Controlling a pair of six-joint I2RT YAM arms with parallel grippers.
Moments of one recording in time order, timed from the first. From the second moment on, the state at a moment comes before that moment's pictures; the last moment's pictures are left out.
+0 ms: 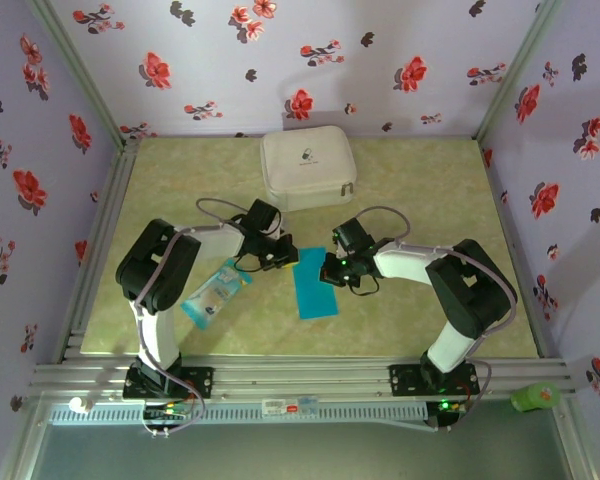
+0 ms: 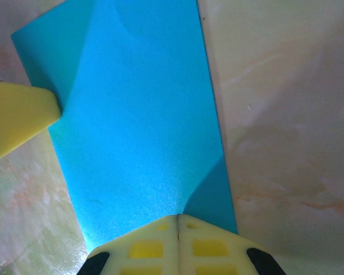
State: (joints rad) left arm -0.60 1.91 1.05 -0.19 0.50 -0.78; right arm 0.63 1.68 0.80 -0.24 -0.36 0.79
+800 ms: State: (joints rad) left arm -0.59 1.95 1.07 -0.15 0.48 -0.80; right arm 0.63 1.68 0.79 -0.21 -0.36 0.79
